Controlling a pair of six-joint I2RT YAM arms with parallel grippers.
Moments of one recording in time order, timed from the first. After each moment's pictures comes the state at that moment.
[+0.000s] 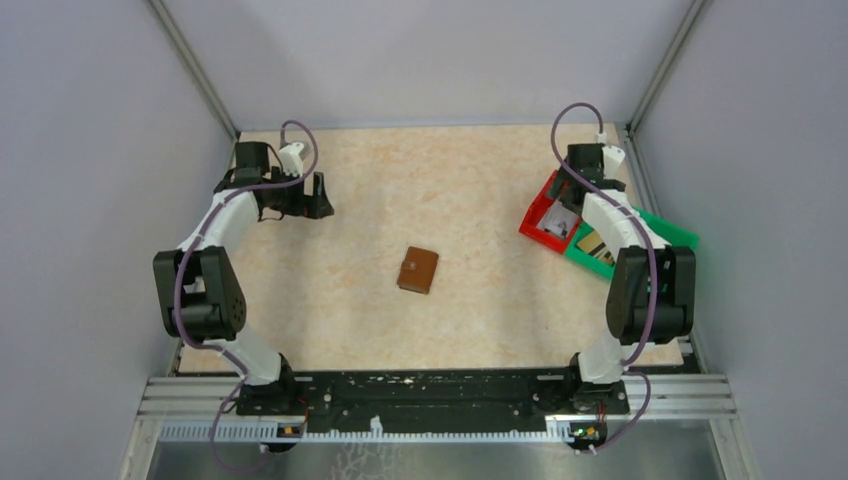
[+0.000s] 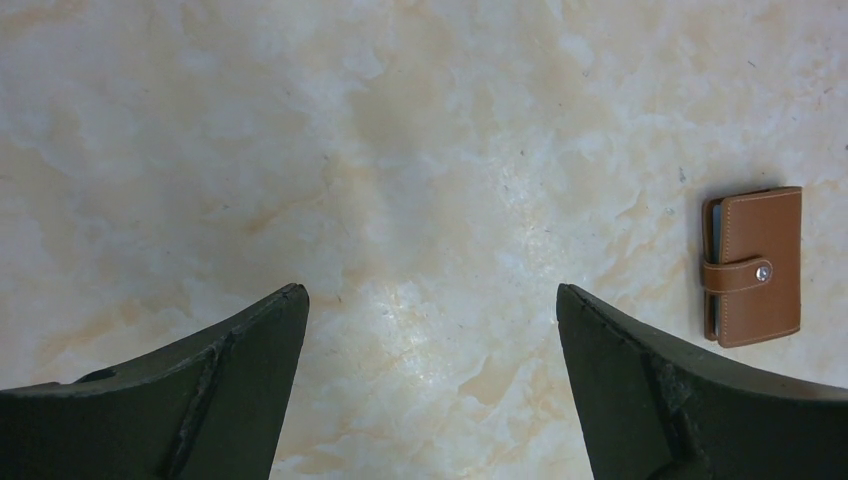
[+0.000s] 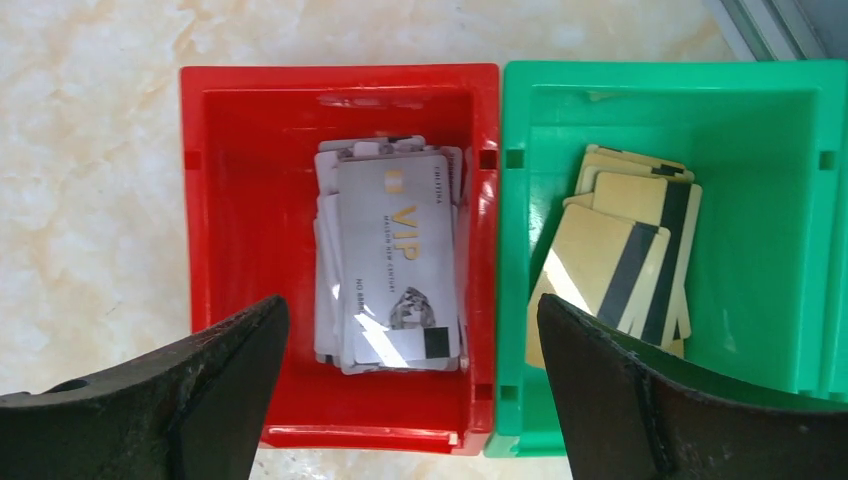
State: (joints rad) left arm 0.06 1.66 1.24 -0.45 0.46 0.21; right arm 0.03 1.61 1.17 -0.38 0.39 0.48
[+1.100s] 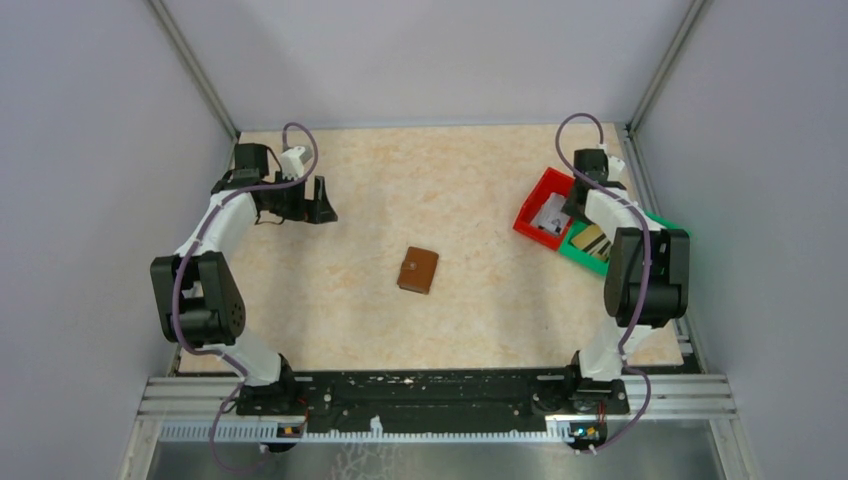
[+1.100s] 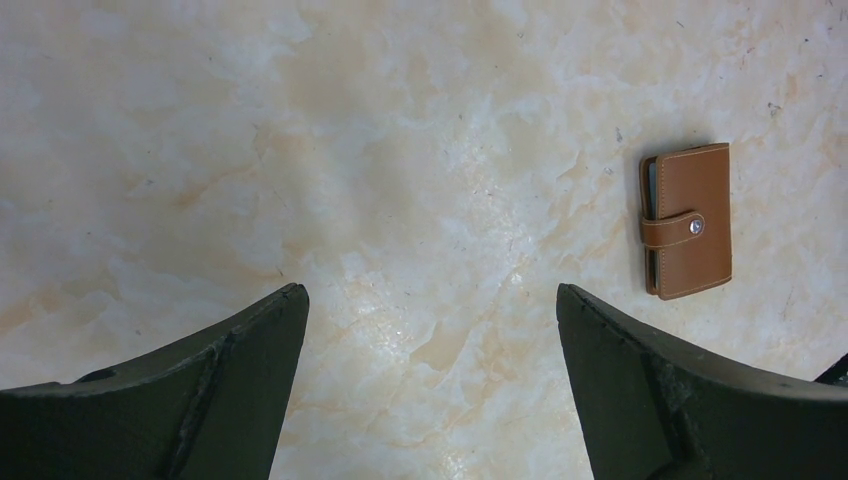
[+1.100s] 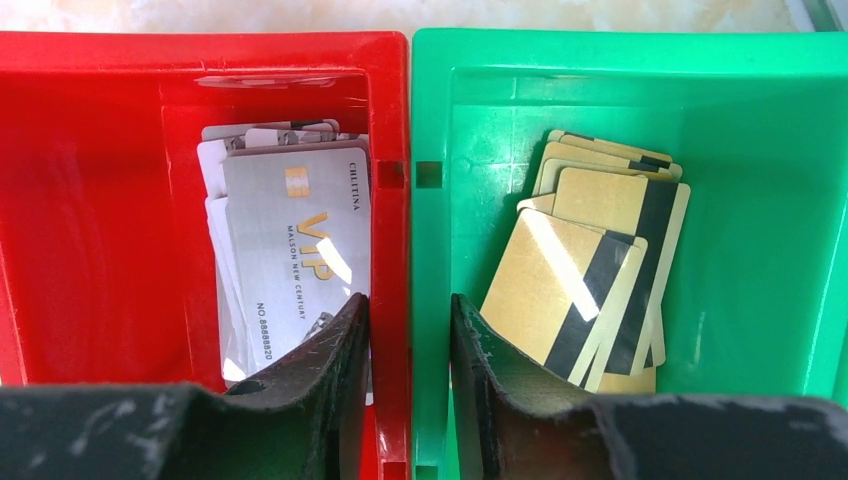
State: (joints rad) left arm 0.06 1.63 1.24 -0.56 0.55 0.22; right arm -0.03 1.73 1.17 -0.39 0.31 0.44
